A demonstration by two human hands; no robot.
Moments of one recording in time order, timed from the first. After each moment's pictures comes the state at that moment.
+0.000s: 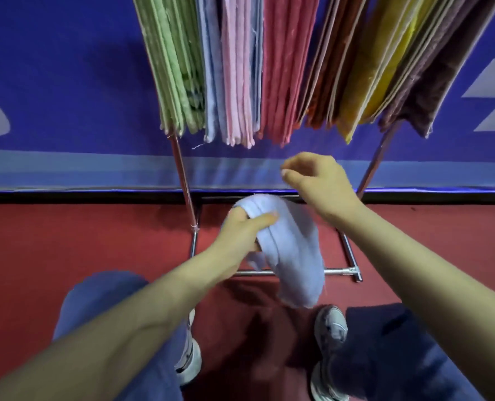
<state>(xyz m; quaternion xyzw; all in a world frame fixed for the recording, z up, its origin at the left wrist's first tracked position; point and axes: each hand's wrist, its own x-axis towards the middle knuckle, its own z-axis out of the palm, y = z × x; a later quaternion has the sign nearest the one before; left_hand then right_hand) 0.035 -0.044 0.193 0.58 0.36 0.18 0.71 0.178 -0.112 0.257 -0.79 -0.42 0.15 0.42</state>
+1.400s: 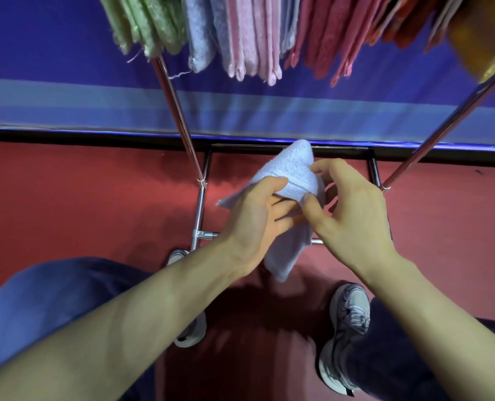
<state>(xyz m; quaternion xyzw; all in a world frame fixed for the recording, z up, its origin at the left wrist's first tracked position) 0.078 -0.011 0.147 0.33 0.39 0.16 0.84 0.194 -0.101 0.136 -0.80 -0.48 0.07 0.36</state>
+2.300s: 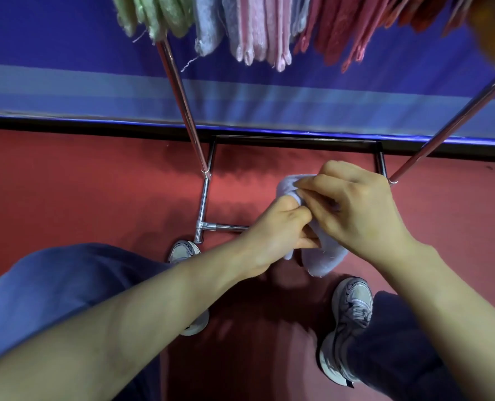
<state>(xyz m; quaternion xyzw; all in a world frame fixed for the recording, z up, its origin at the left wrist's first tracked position) 0.078 -0.031 0.134 0.57 0.31 0.04 0.76 0.205 -0.100 0.136 -0.68 -0.66 -0.02 0.32</state>
